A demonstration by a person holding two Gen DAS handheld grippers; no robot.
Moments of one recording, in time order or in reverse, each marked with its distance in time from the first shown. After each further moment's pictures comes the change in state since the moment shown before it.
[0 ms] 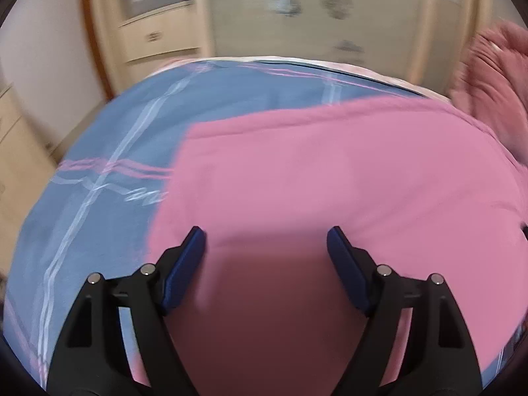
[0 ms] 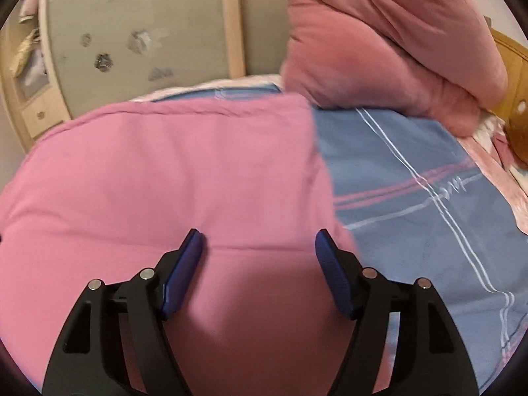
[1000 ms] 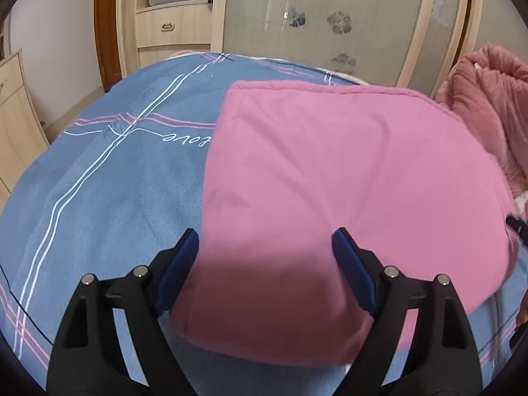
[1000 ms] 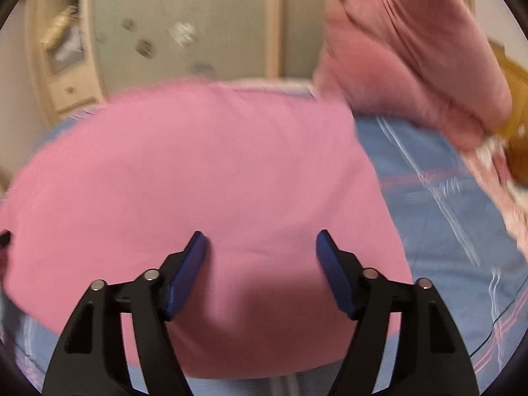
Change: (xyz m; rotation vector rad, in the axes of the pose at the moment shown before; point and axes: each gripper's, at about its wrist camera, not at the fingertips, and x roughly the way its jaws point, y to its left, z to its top) left arm -0.040 0.051 -0.080 -0.065 -0.064 -0.134; right arm -0.079 0.095 -0.026 -0.163 -0.081 0.163
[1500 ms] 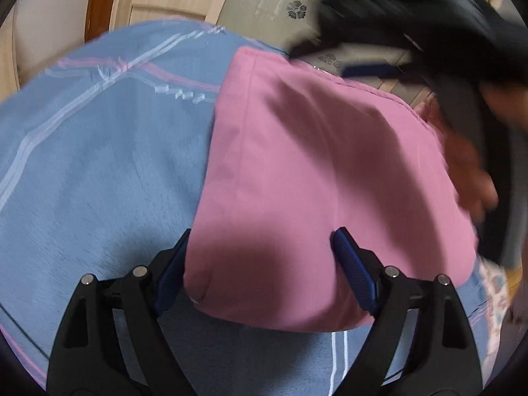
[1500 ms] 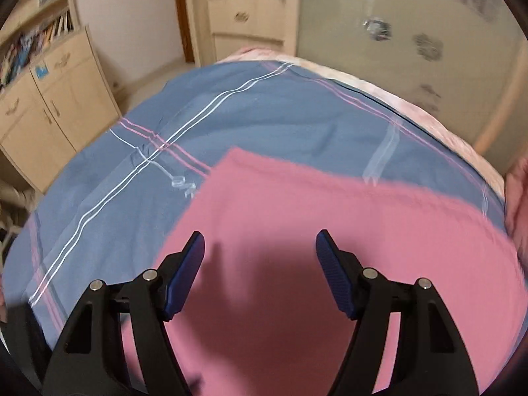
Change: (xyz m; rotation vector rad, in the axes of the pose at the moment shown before) left arm 0.009 0.039 -0.023 -0.175 0.069 -0.233; right arm 0.113 0.327 0.110 -0.459 0.298 0.356
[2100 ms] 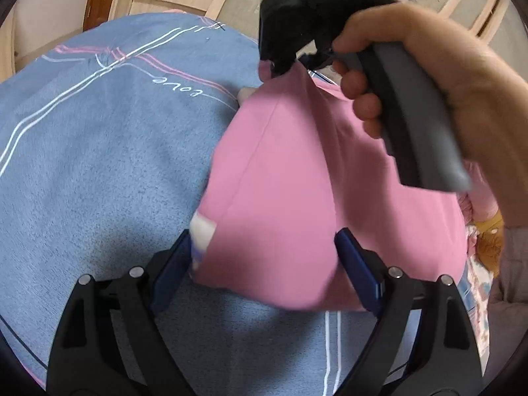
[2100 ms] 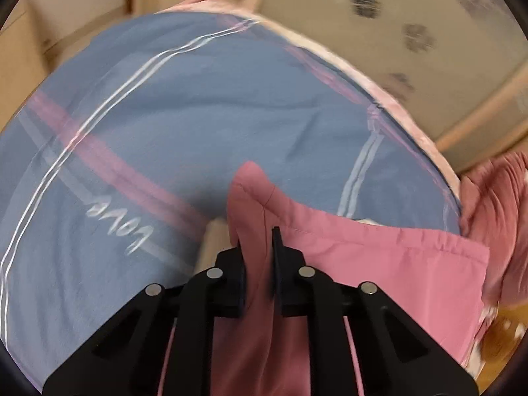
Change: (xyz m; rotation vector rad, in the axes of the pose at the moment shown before) left arm 0.003 0.006 -0.001 -0.012 -0.005 -0.030; right arm 0.084 -0.005 0.025 0.065 0.204 -0.339
